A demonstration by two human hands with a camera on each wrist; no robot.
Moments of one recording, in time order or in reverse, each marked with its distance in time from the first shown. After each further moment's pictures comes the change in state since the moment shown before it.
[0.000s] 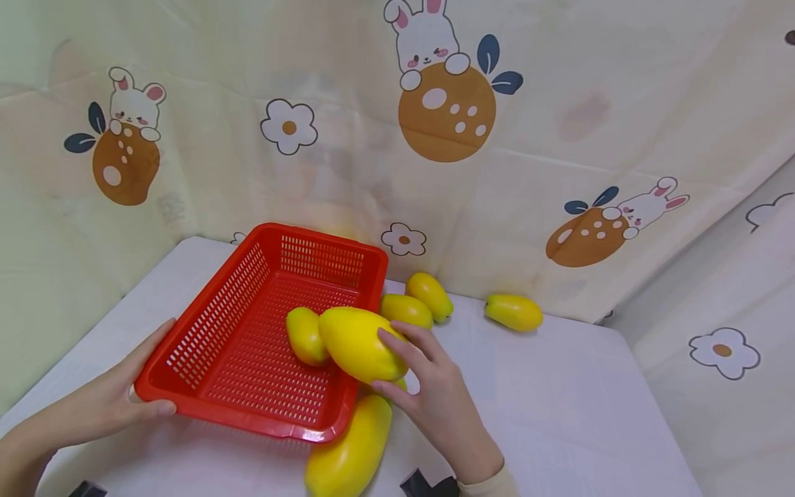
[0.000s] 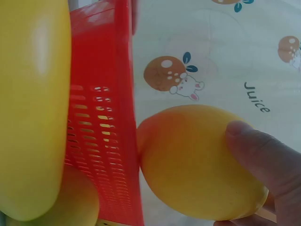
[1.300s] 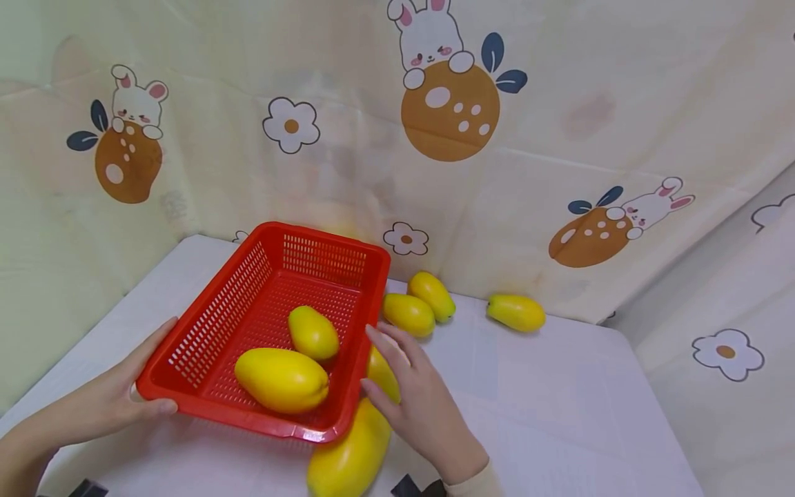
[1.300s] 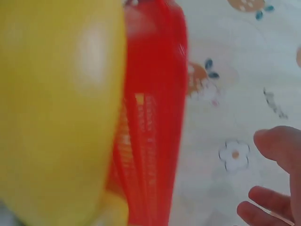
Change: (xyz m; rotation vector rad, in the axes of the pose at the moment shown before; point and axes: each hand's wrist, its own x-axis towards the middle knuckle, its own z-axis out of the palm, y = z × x) left_hand 0.001 -0.001 -0.001 0.007 0.003 -0.014; right_hand 0.000 -0.002 0.022 -0.033 -0.100 -0.003
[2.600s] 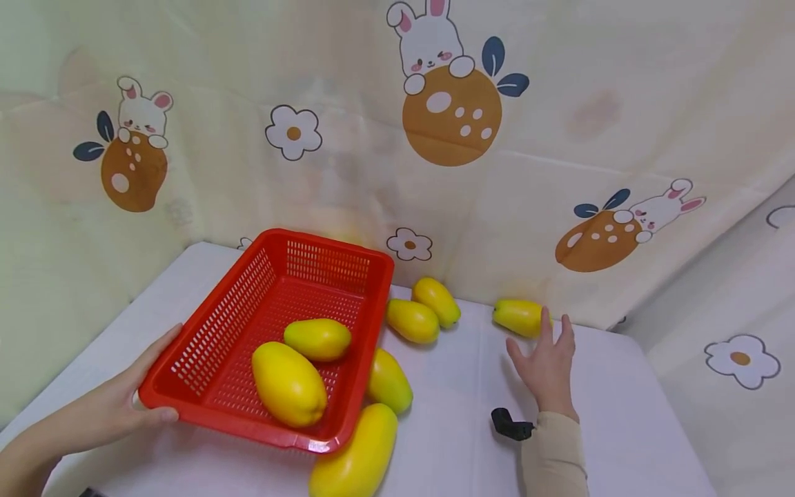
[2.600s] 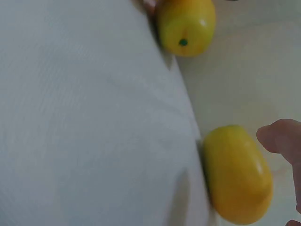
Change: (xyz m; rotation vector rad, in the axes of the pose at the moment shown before) left_hand 0.000 0.000 -0.001 -0.014 -0.005 -0.006; right_hand -0.044 0.223 -0.035 -0.091 0.054 0.736
